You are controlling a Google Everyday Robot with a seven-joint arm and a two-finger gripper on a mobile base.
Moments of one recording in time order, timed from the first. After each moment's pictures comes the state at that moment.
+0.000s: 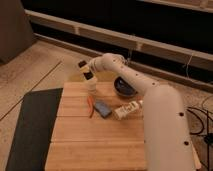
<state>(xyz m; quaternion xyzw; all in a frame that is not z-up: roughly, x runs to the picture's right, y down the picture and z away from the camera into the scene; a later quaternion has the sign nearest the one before) -0.128 -0.138 0.926 -0.17 -0.33 0.44 0.82</state>
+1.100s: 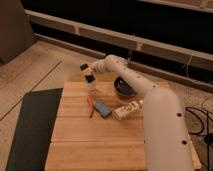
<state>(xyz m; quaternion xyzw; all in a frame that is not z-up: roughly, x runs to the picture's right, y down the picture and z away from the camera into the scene) -0.114 -0.125 0.942 -0.19 -0.32 0.45 0.81</state>
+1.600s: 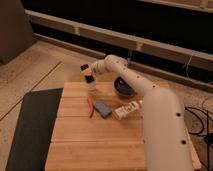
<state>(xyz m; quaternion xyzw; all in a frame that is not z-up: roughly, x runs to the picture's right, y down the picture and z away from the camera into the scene) -0.118 -0.121 0.942 -0.20 -0.32 0.45 0.81</state>
